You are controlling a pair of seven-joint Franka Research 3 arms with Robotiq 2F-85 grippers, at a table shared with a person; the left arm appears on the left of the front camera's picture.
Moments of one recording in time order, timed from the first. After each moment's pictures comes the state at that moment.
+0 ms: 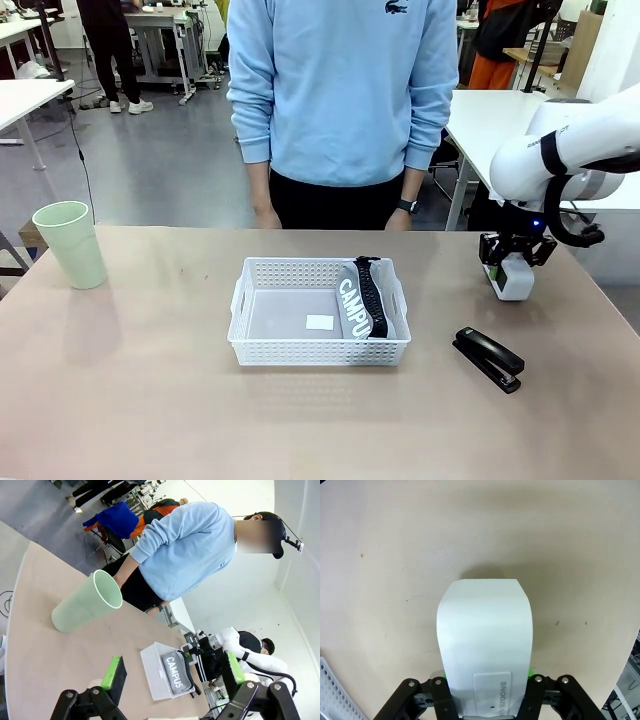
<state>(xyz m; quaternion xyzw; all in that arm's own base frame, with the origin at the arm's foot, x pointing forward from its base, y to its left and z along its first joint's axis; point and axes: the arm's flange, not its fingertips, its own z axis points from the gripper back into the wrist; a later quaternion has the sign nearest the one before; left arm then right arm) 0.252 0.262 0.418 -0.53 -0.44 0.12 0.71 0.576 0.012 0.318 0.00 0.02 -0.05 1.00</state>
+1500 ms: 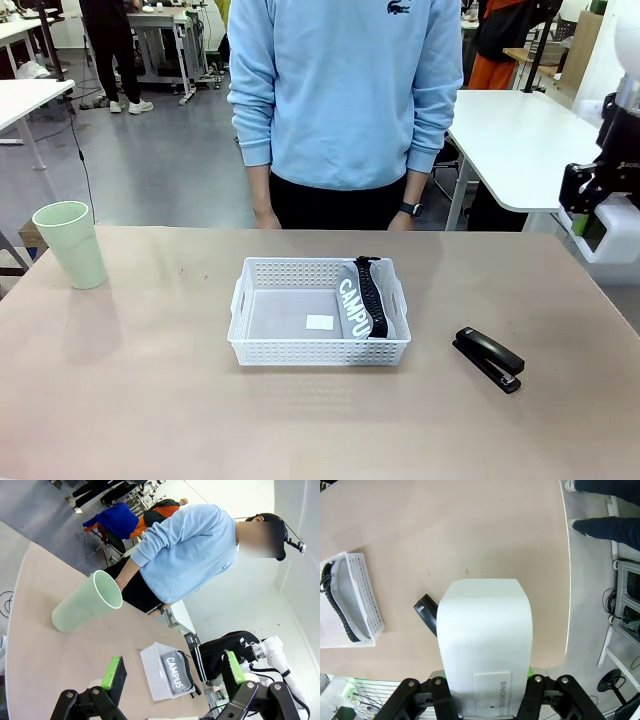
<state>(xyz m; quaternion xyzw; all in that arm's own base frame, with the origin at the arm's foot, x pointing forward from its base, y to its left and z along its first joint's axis) 0.251 0.263 0.419 -0.53 -0.44 0.12 0.71 0.411 0.013 0.533 -0.01 -0.01 -0.08 1.00</state>
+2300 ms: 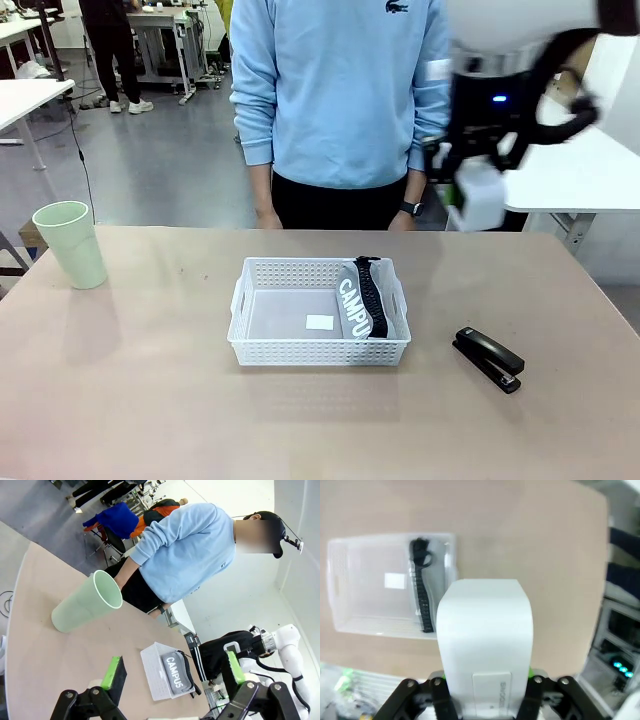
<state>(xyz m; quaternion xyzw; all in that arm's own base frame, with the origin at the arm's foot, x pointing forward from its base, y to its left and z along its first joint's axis) 0.251 0.263 0.419 -0.53 -0.44 0.12 0.71 0.417 0.257 0.574 -0.07 -0.05 0.05 1.00</state>
